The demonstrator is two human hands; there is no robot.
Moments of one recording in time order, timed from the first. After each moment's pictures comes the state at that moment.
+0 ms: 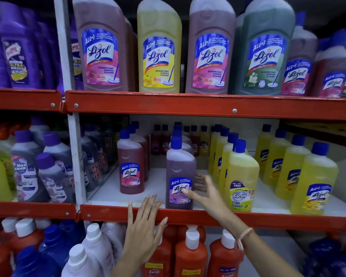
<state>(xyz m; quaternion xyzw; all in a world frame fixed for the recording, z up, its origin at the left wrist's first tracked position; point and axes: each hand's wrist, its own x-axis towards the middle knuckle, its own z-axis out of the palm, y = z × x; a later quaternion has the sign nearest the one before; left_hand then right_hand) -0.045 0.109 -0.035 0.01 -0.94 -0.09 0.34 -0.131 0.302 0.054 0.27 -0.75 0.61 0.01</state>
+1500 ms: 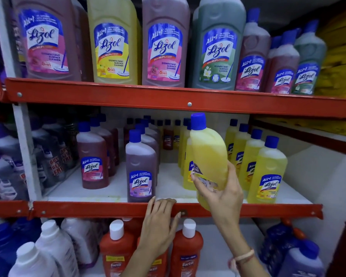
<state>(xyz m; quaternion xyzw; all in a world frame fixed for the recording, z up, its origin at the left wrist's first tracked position) -0.086 0.247 -0.029 -0.09 -0.92 -0.15 0.37 -0.082 0.408 0.081 0.15 -0.73 0.51 0.42</state>
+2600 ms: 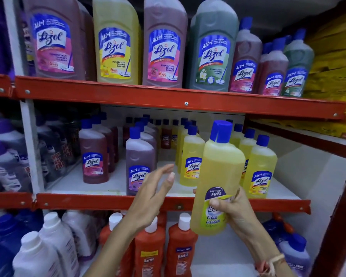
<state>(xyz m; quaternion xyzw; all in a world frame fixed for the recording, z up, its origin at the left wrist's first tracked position) -0.013 0.248 0.081 -0.12 -0.82 -0.50 0.24 -0.057 0.459 0.078 0.29 -0.59 0.75 -0.02</state>
